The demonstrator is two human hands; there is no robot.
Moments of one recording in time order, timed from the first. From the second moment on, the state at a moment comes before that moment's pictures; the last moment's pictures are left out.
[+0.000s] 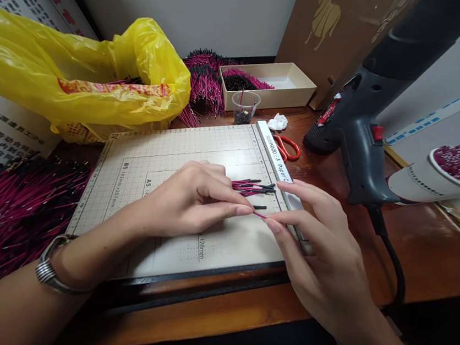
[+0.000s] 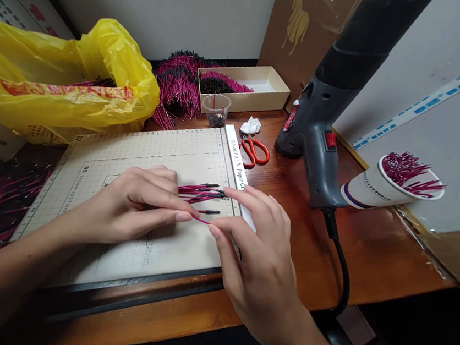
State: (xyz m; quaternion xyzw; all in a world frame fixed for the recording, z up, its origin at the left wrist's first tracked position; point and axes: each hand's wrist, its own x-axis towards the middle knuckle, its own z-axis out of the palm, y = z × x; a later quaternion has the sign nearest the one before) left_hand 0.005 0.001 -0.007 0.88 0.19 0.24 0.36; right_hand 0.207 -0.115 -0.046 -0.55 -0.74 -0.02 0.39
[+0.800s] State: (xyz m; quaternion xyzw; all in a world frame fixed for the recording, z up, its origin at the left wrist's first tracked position) left_hand -0.005 0.007 -0.002 0.89 0.21 0.25 0.33; right_hand 0.208 -0.113 -0.045 -0.56 -0.72 0.01 0.42
